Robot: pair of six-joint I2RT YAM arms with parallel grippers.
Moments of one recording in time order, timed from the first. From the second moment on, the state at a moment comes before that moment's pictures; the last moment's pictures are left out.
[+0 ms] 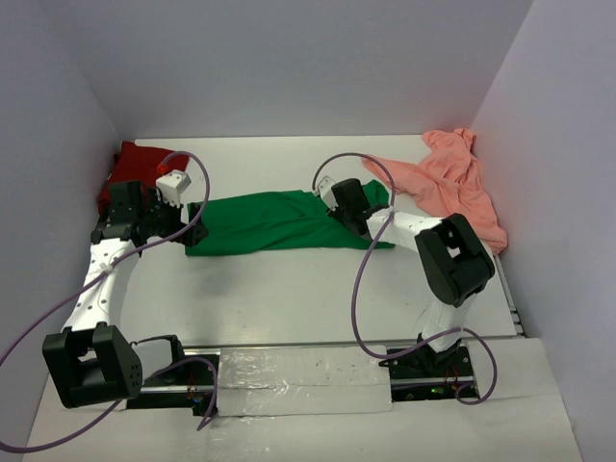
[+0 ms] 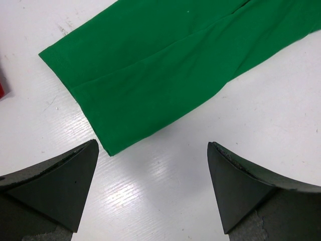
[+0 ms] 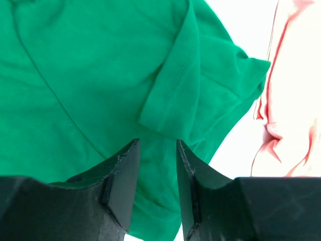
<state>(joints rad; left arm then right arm) 0.11 1.17 0.93 -0.55 0.53 0.34 0.51 1.78 1.04 -0.09 0.32 -0.50</state>
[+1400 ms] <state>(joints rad) 0.11 1.17 0.92 -0.57 0.55 0.35 0.51 1.88 0.94 0.39 0.57 -0.62</state>
